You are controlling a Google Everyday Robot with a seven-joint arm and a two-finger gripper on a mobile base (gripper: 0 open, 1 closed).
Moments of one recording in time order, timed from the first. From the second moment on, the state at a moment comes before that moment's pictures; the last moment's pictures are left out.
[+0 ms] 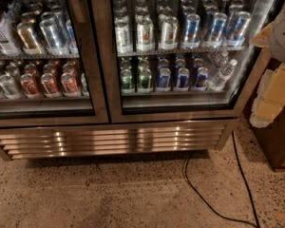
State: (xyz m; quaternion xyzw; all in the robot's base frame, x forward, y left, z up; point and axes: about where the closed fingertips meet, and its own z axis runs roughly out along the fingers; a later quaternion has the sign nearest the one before) arm 0.438 -0.216 0.977 -0.60 0.78 -0.04 0.16
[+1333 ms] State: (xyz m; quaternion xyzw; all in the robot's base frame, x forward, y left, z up) arm 0.439 -0.216 0.977 -0.60 0.78 -0.04 0.16
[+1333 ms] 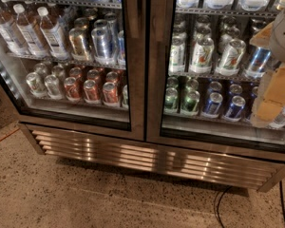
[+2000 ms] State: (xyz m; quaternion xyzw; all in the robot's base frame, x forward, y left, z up) arm 0.469 -0.181 0.949 -0.61 0.76 0.08 0.20
